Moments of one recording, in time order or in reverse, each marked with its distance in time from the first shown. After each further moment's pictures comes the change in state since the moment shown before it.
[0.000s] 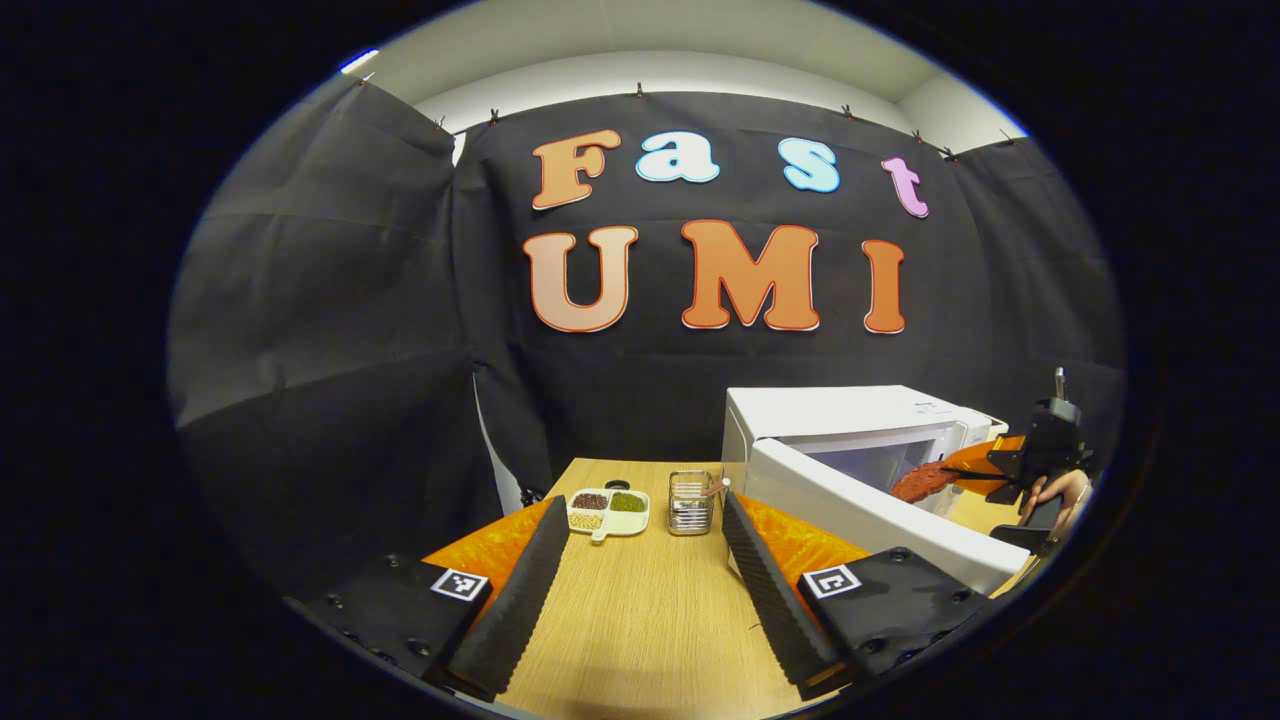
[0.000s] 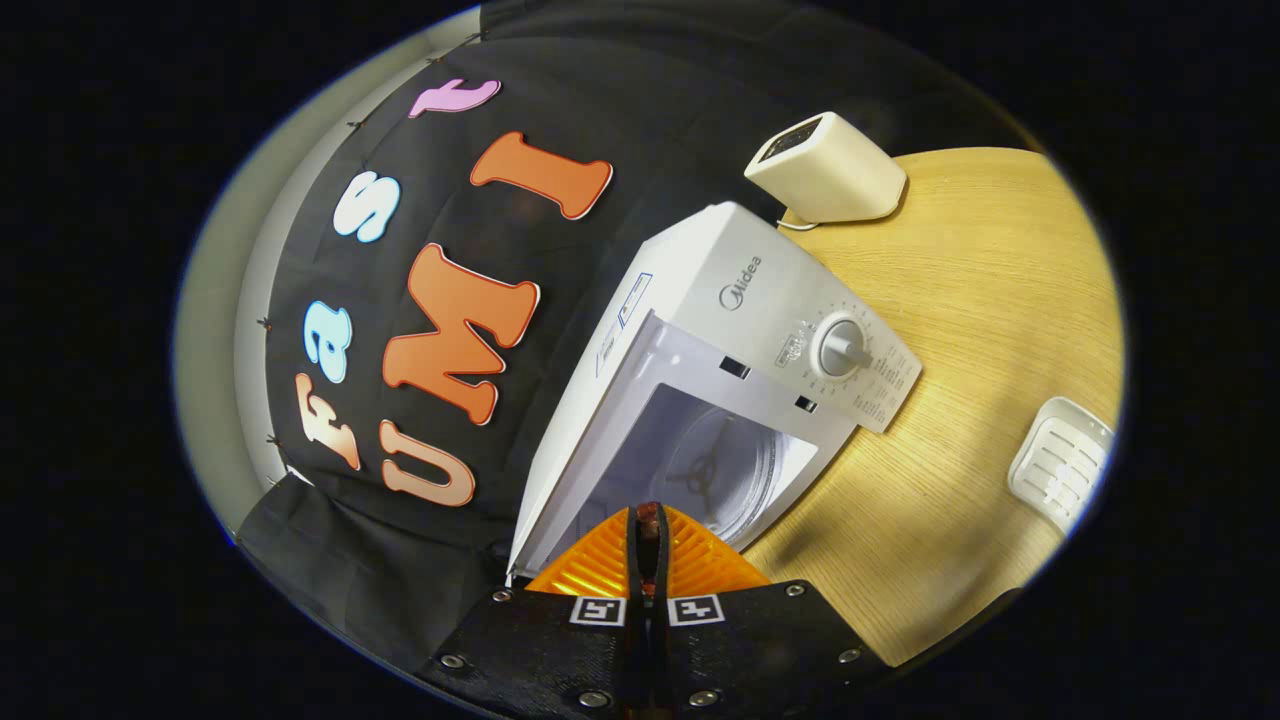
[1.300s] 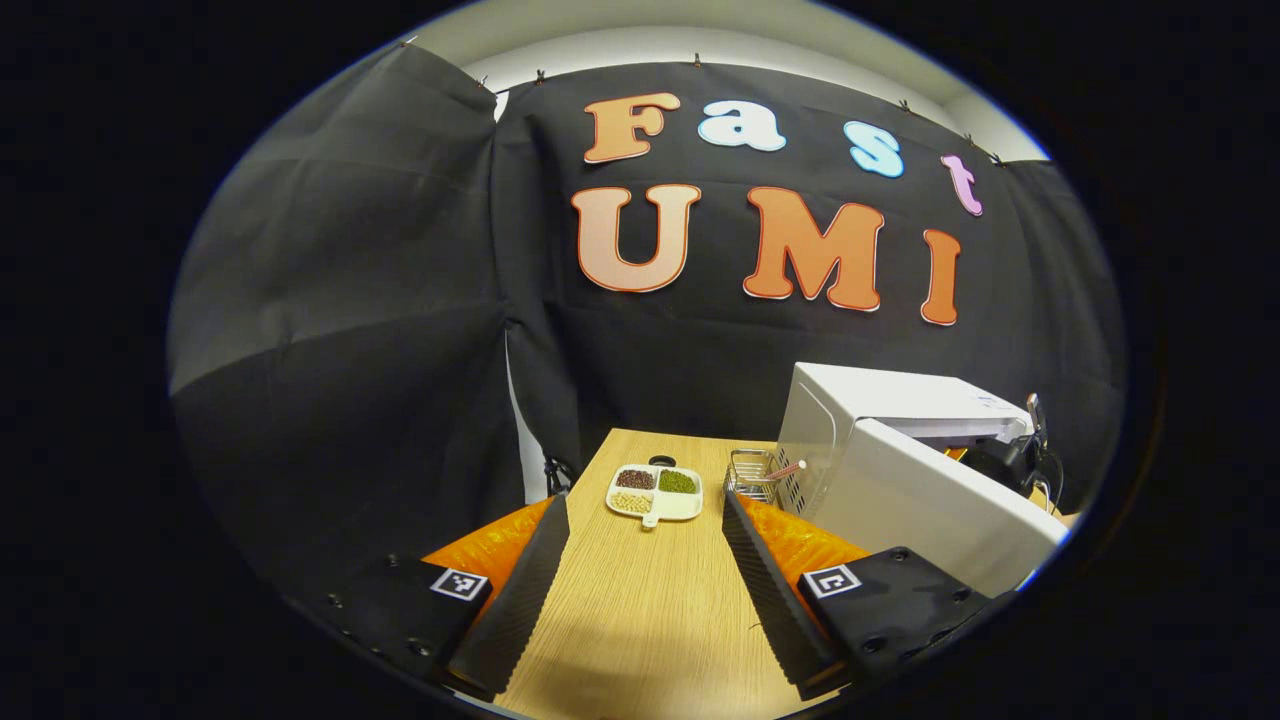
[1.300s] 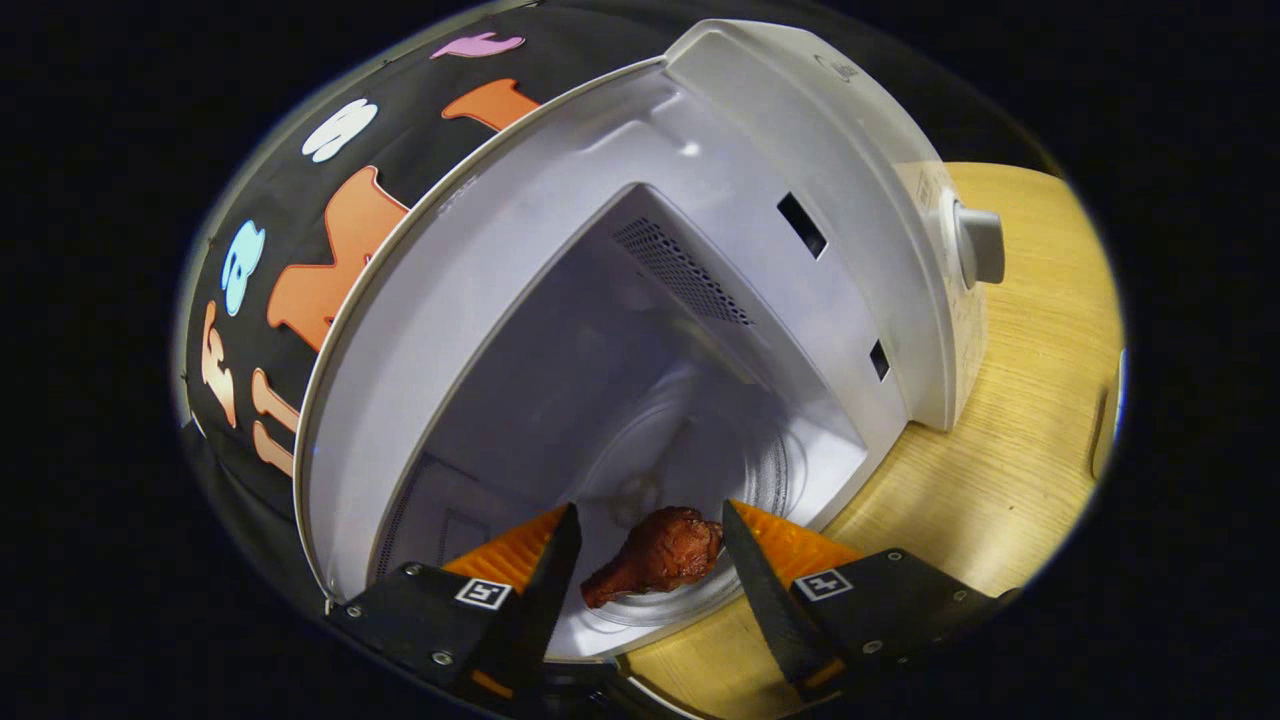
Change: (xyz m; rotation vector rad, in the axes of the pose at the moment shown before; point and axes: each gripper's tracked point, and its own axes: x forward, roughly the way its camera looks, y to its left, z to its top) left arm 0.043 0.079 -0.035 -0.072 0.088 0.070; right arm 0.129 -0.042 -0.042 -0.188 -0.099 -0.235
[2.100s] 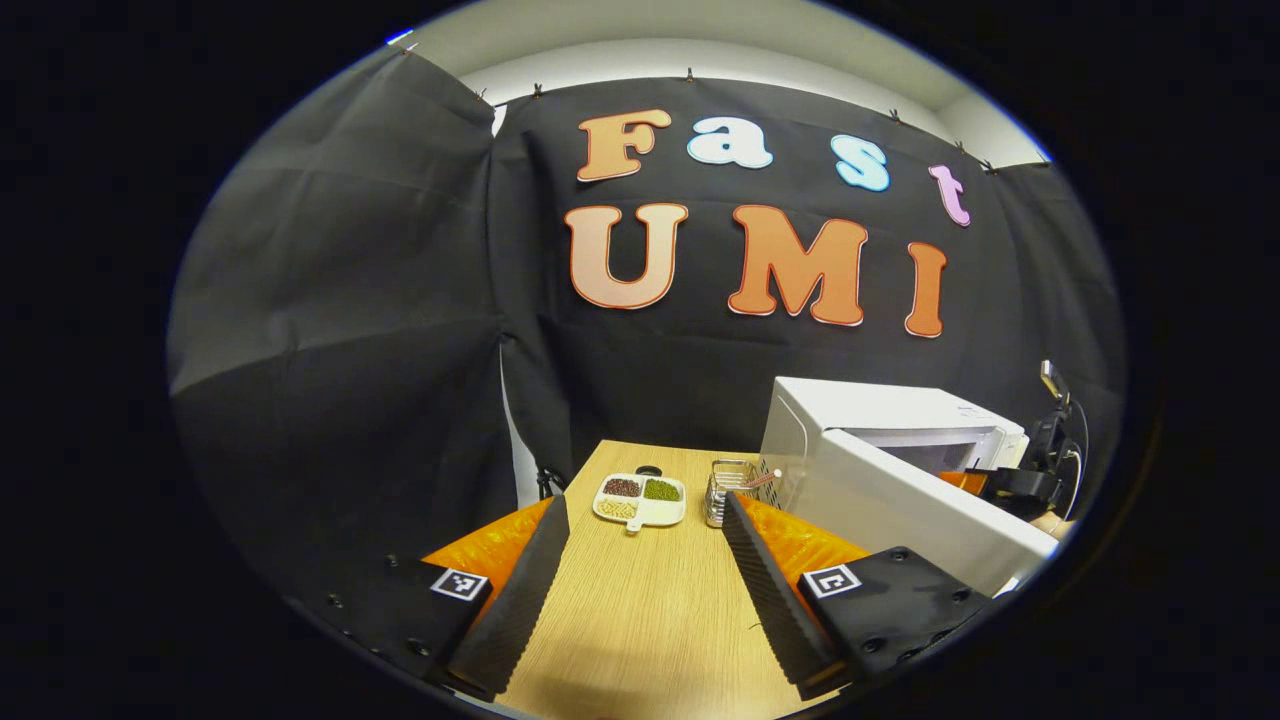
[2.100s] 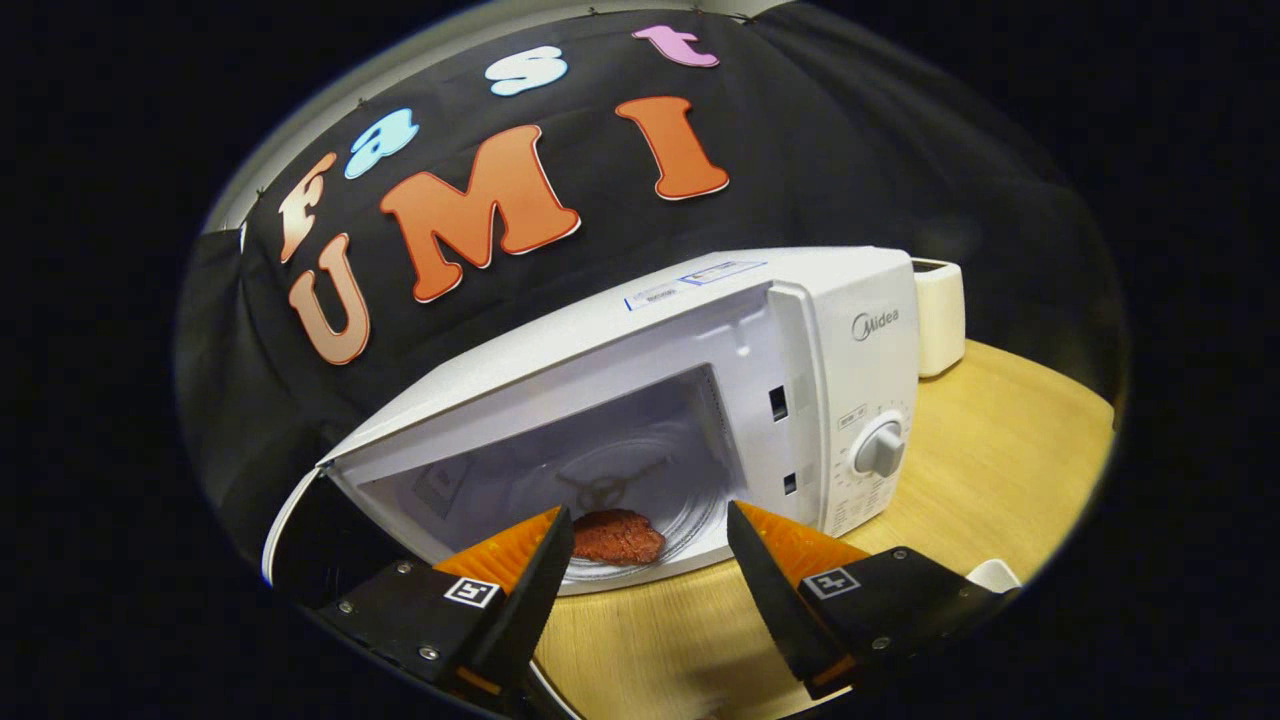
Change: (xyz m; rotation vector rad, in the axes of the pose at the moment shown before) left arm -0.033 -0.019 0.008 -0.014 -0.049 -0.012; right arm -0.096 -0.016 0.048 -0.502 -0.089 0.082
